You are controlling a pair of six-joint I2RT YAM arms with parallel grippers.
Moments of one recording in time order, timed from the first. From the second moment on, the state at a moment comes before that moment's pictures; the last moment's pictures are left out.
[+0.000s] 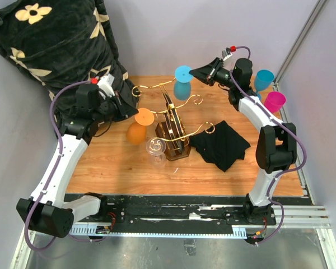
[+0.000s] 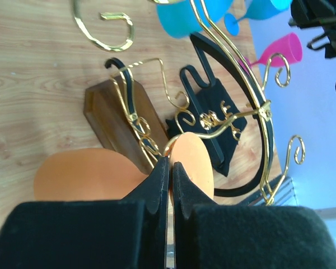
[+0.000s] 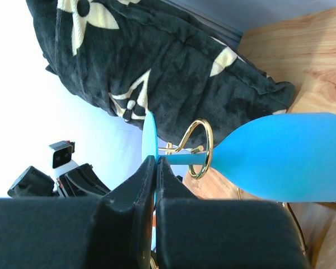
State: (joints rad) left arm -0.22 1.14 1.20 -0.50 0.40 -0.53; right arm 0.19 1.86 1.50 0.44 -0.79 1.19
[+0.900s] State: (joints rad) left arm -0.06 1.16 1.05 -0.14 0.55 -0.79; right arm 0.22 1.96 1.66 0.41 -0.84 1.20
